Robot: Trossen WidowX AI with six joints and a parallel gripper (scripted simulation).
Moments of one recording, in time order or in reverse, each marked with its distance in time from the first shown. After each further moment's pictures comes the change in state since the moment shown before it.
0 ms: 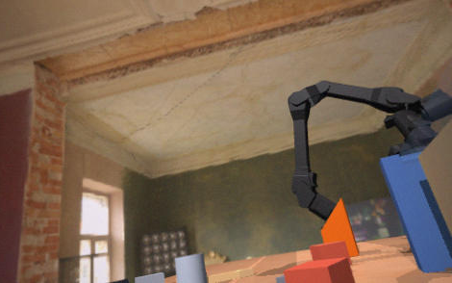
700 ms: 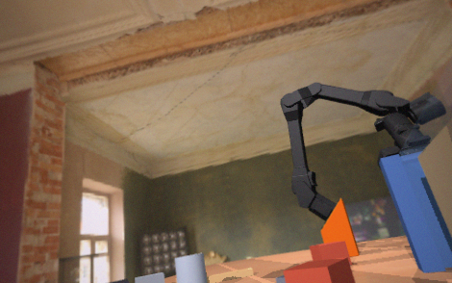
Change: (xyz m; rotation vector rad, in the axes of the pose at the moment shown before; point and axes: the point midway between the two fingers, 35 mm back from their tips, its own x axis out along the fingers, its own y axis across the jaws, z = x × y) arm -0.003 0.022 0.007 0.005 -0.005 -0.011
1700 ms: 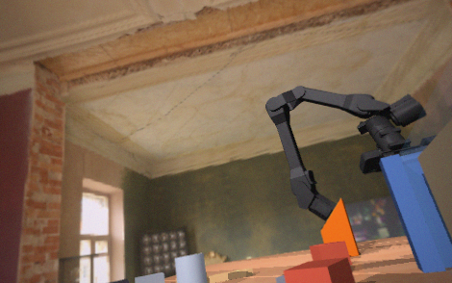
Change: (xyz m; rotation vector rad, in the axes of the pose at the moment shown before) arm -0.001 0.044 -0.001 -0.018 -0.021 -0.007
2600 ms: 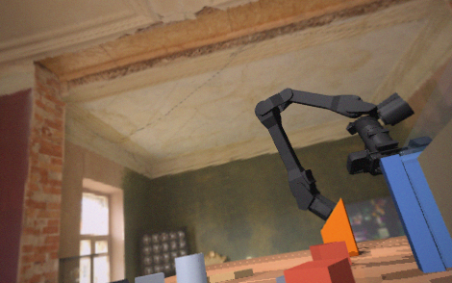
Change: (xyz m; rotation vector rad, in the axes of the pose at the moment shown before) arm 0.006 0.036 -0.015 -0.013 -0.009 0.017
